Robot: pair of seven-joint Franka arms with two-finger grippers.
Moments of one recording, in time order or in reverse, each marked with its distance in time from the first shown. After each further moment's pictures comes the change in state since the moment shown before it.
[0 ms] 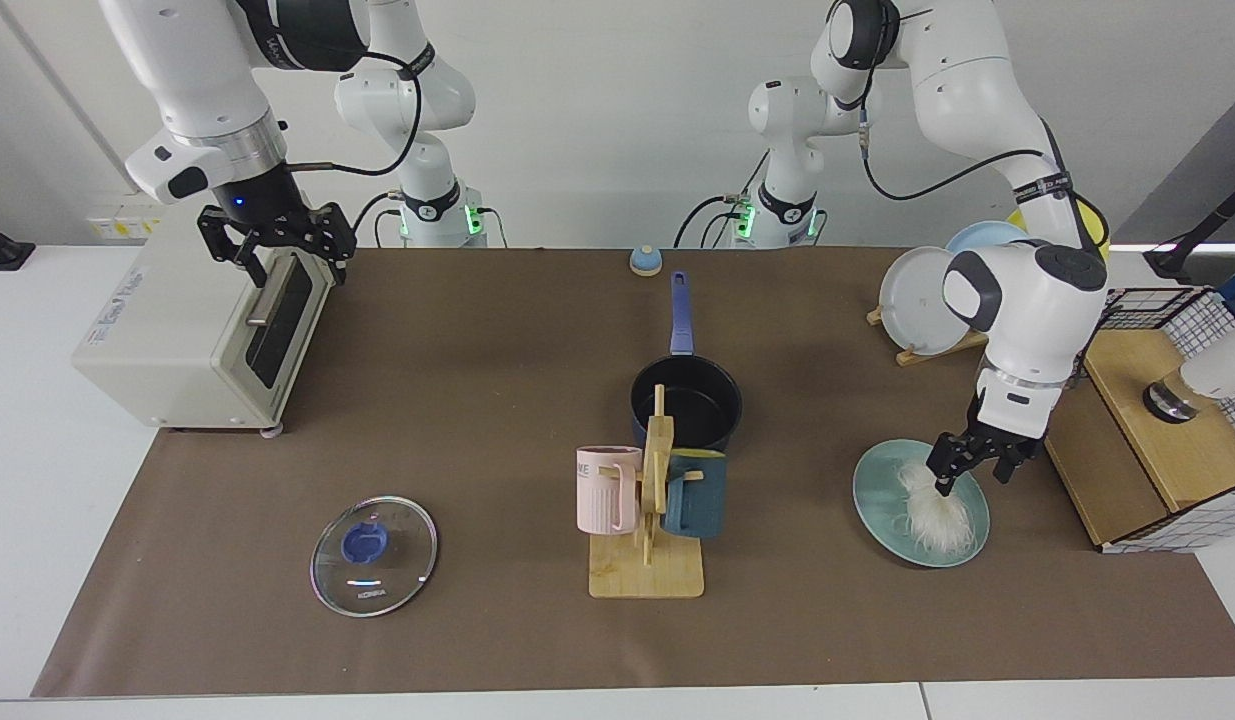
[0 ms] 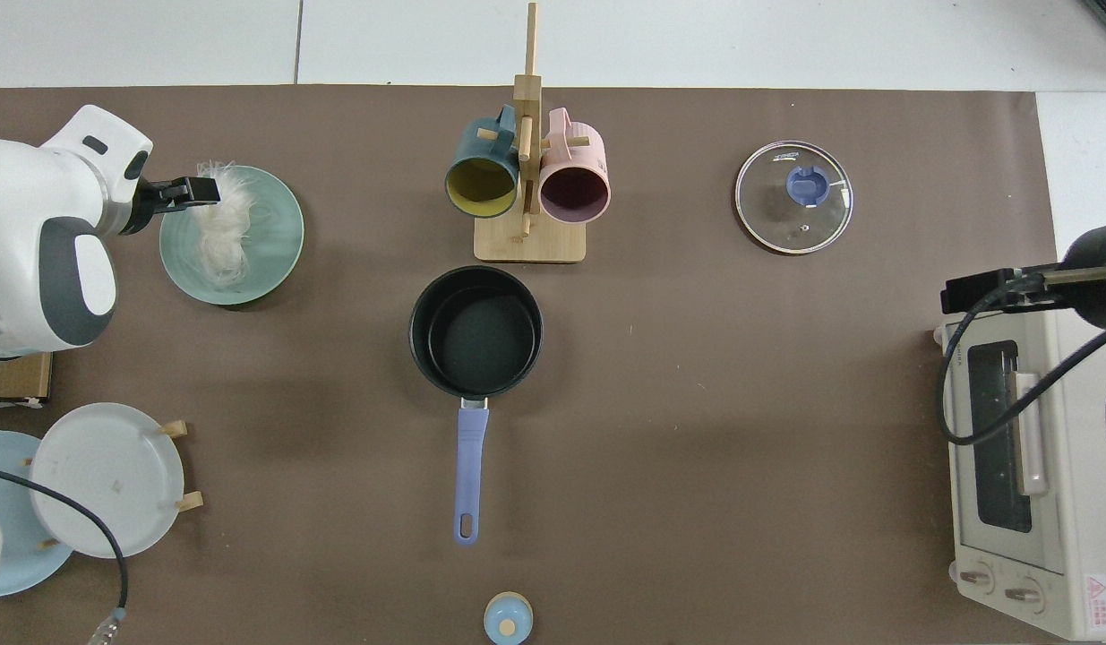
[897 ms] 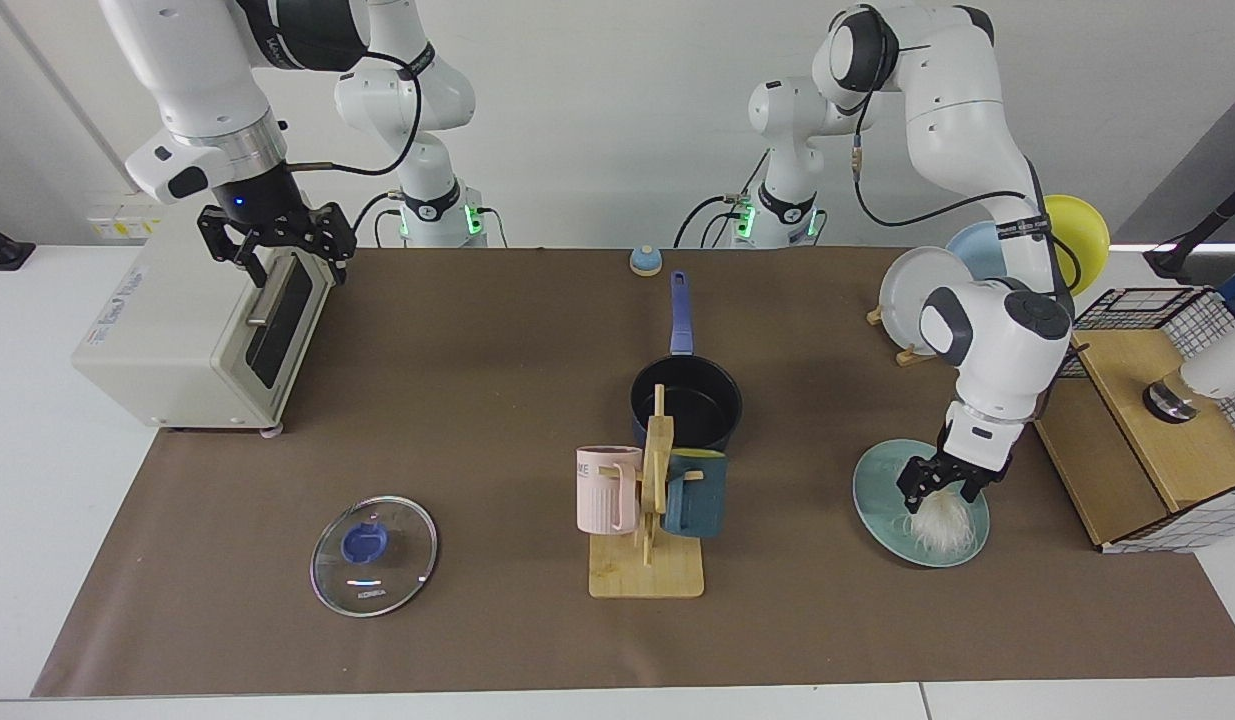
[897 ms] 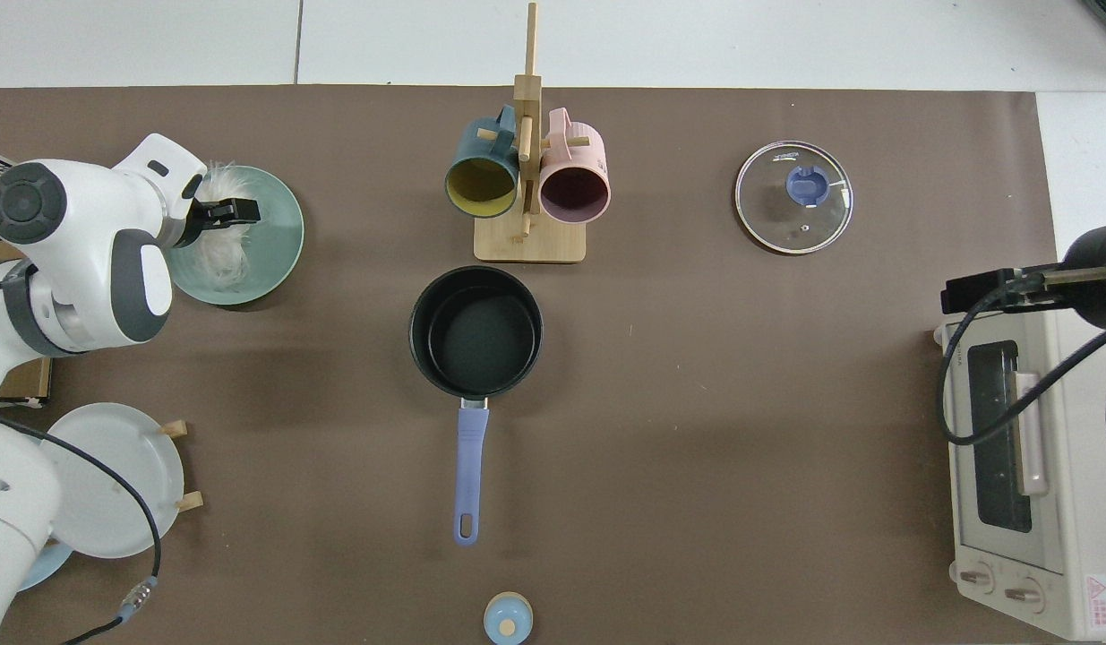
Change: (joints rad) left arm 0.022 0.131 -0.045 0.006 0.000 0.085 0.014; right arm 0.000 0.000 0.000 0.000 0.000 0.000 0.000
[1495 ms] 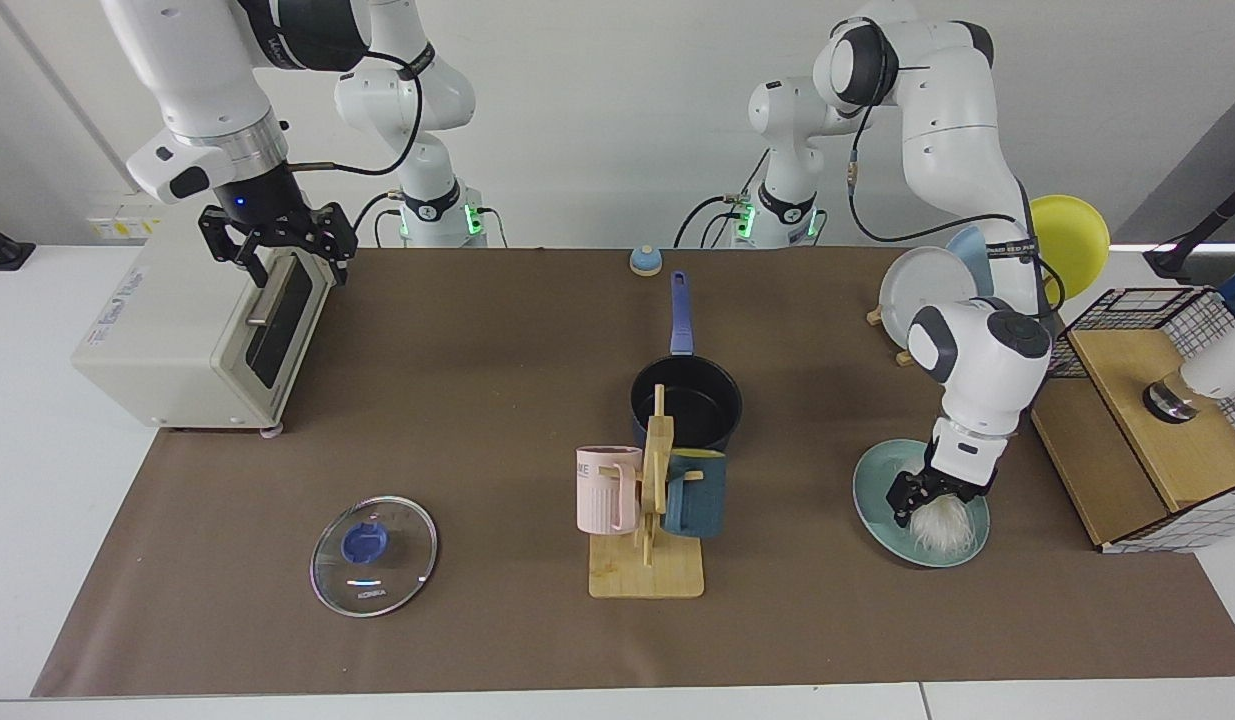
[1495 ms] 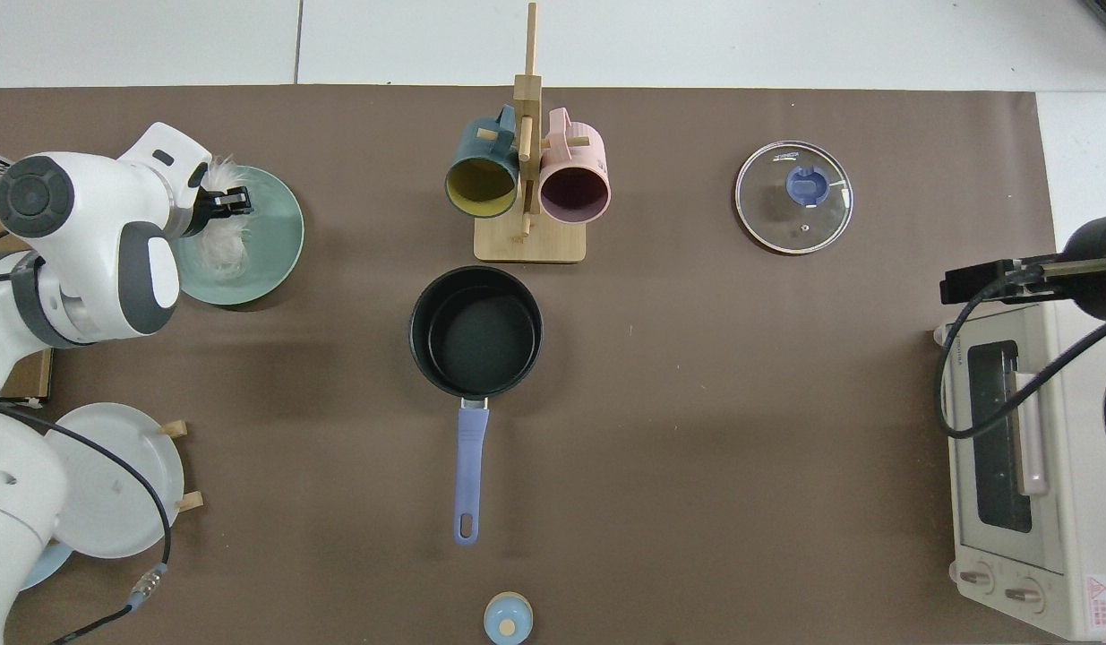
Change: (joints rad) left arm 0.001 0.016 -0.014 0.042 0.000 -0.005 -0.037; right arm 0.000 0.016 0.005 0.021 -0.002 0.012 0.000
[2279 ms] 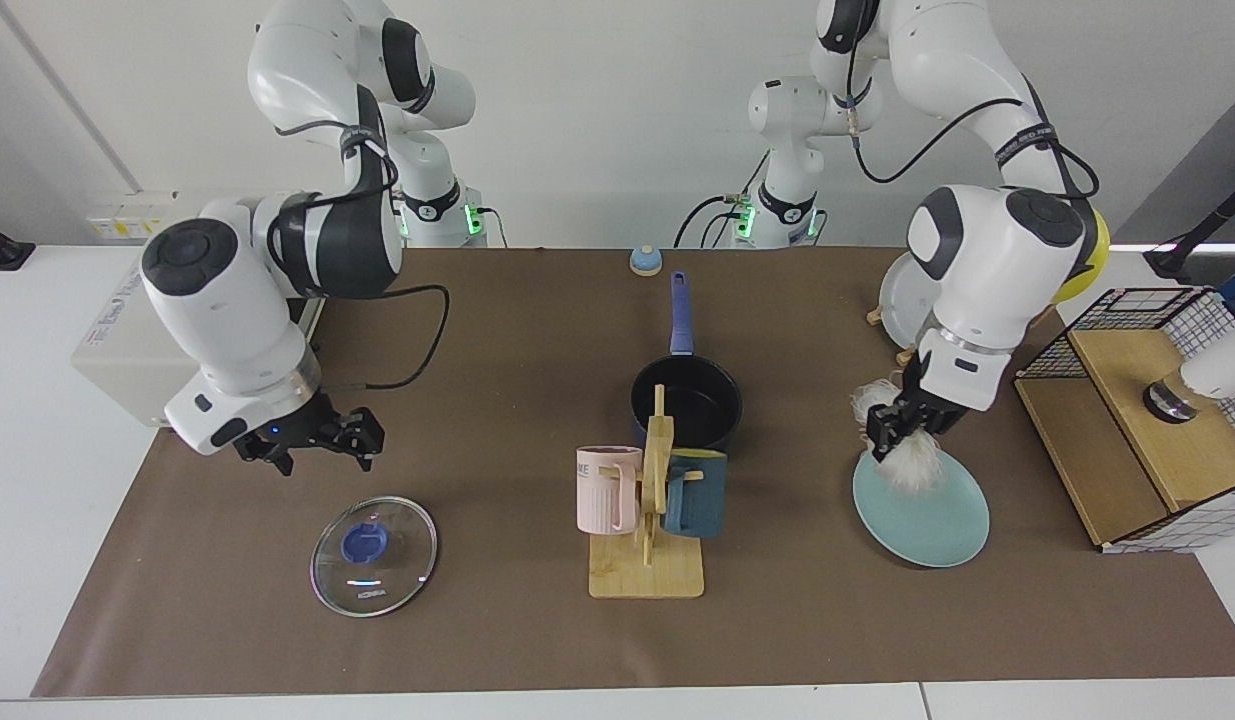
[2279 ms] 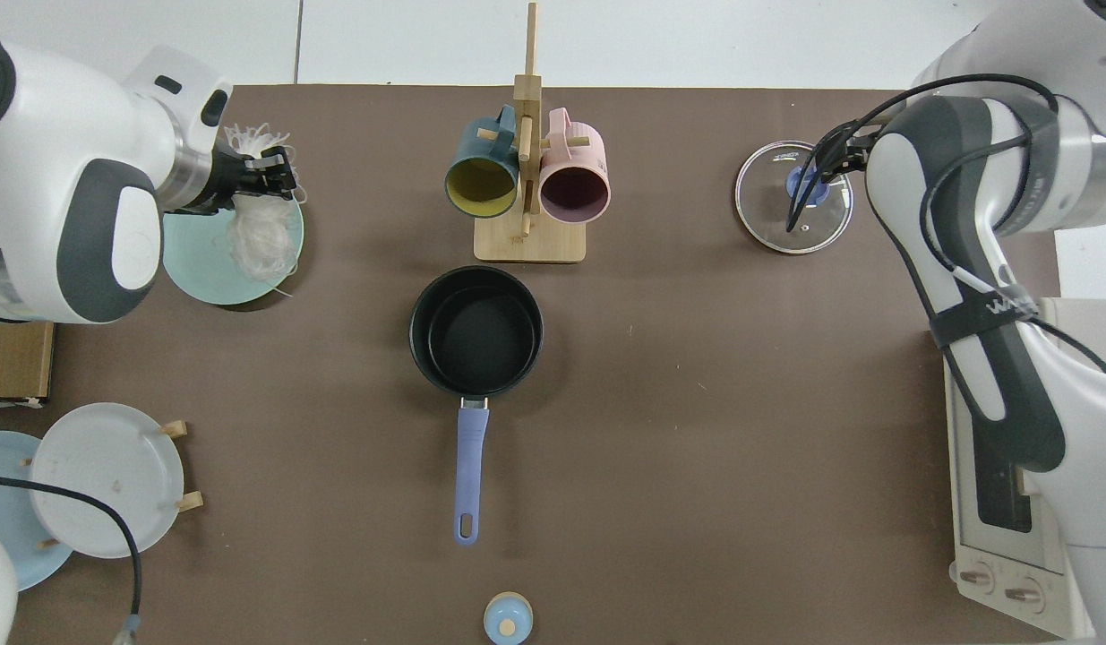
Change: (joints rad) left arm -0.072 -0.217 -0.124 0.144 0.000 -0.485 -0.273; right arm 0.029 0.664 -0.003 0.564 0.000 0.061 0.027
